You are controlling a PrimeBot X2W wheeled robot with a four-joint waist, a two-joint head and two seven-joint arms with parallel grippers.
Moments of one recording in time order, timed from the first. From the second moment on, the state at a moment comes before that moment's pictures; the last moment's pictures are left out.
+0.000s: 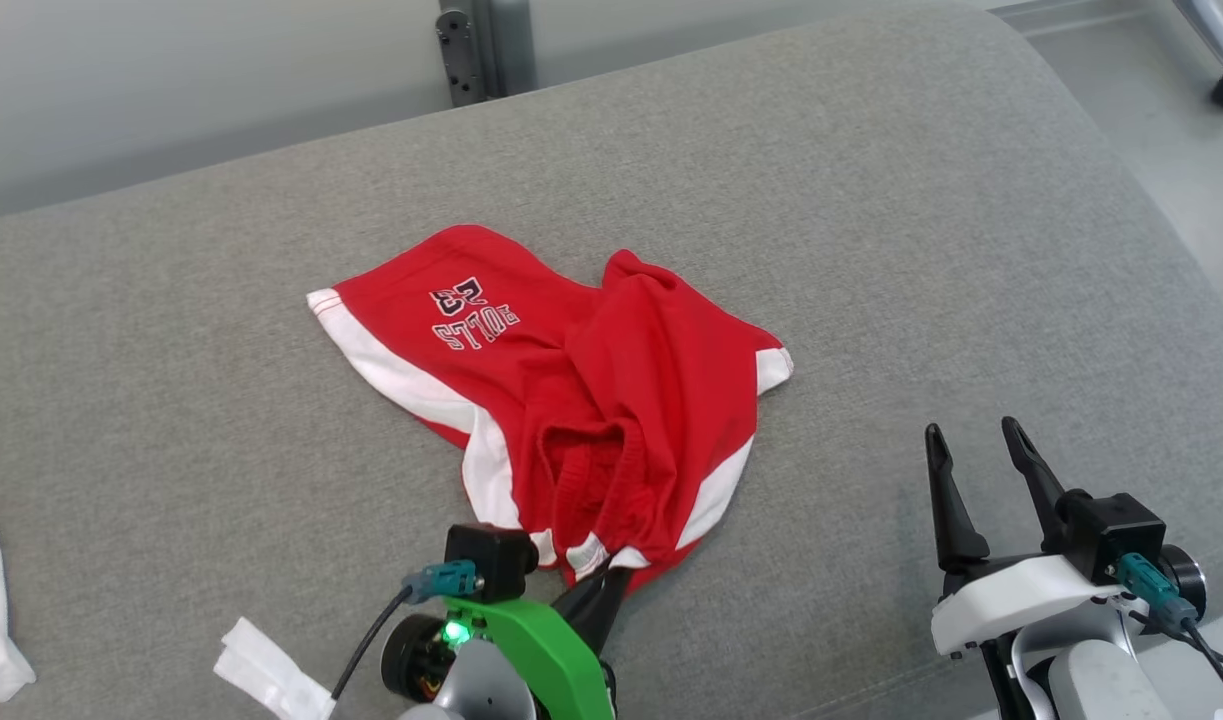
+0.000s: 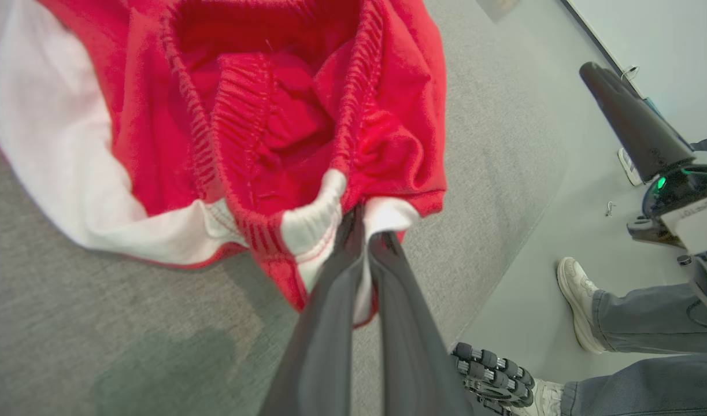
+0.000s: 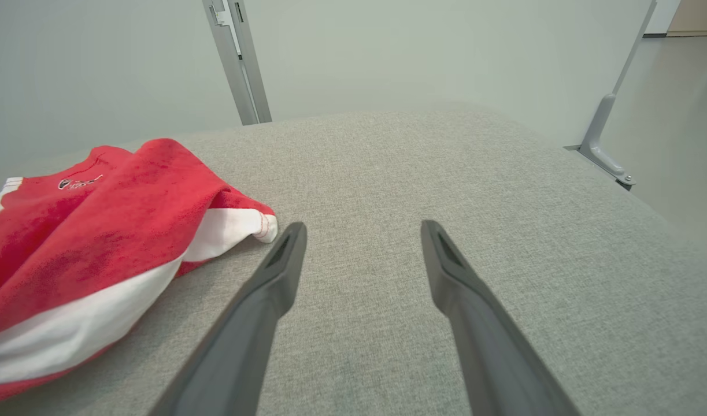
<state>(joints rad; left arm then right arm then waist) -0.11 0.06 -0.52 0.14 -0.58 -0.09 0.27 -0.08 -0.05 -0.01 0.24 0.12 0.13 -0.26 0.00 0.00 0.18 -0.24</state>
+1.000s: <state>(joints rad) 0.16 0.18 -0.35 0.16 -0.44 0.01 -0.26 0.03 -0.05 -0.05 0.19 0.04 0.13 -0.26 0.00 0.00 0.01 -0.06</state>
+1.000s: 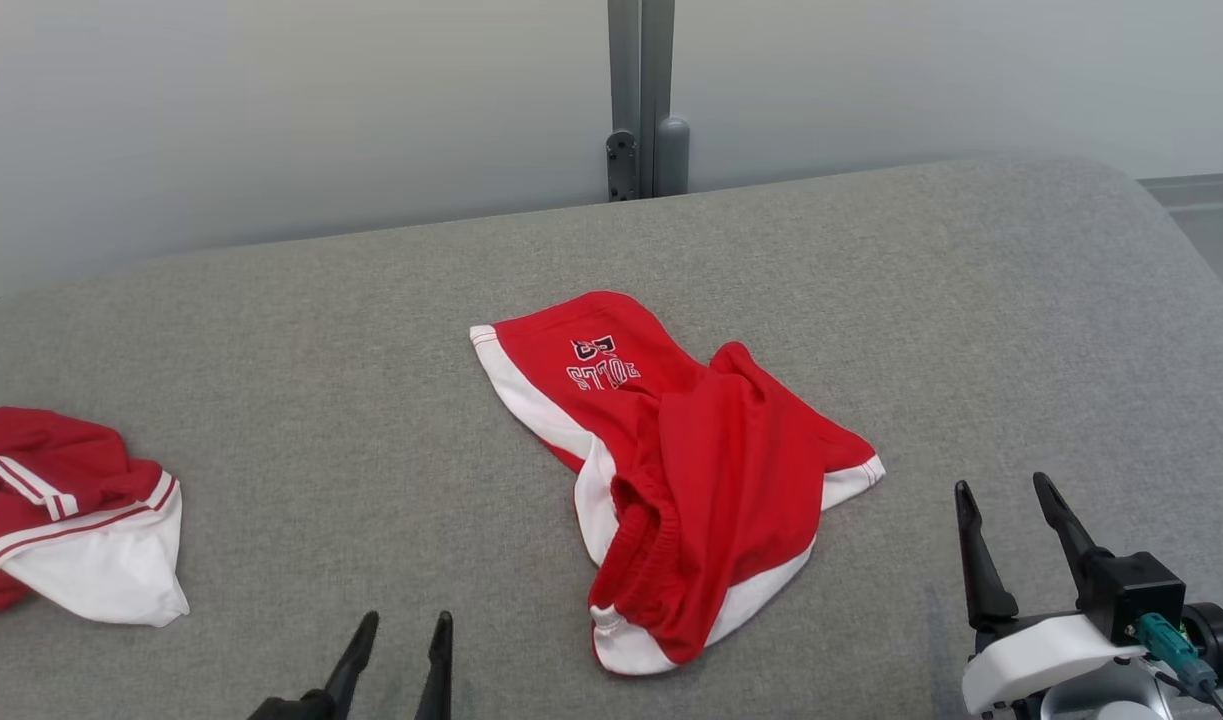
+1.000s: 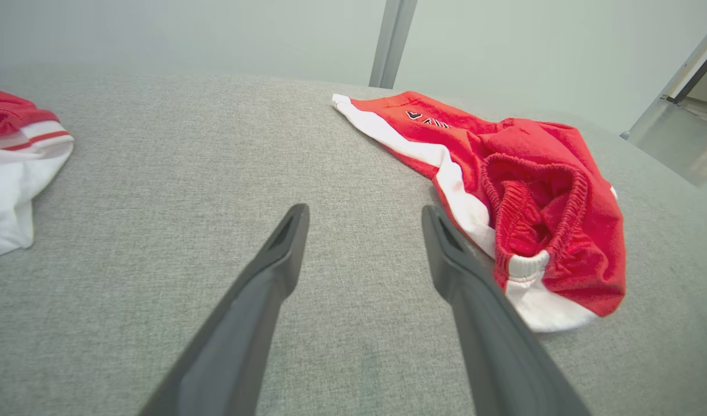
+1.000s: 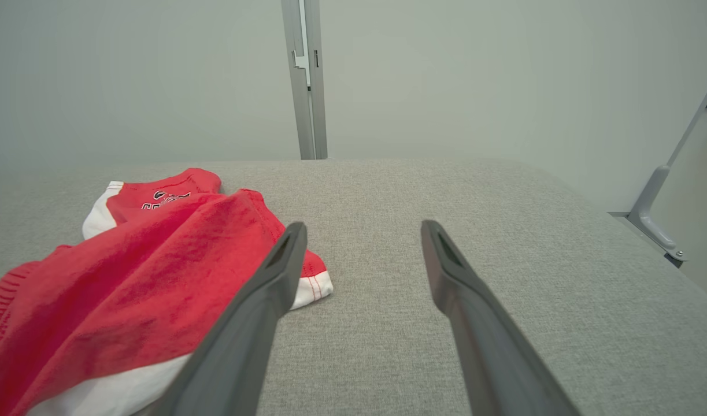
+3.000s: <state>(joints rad) -0.14 0.36 -0.75 -0.08 -0.36 -0.13 0.21 -0.43 -0.40 0.52 0.63 0.37 0.13 -0.07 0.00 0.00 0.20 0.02</state>
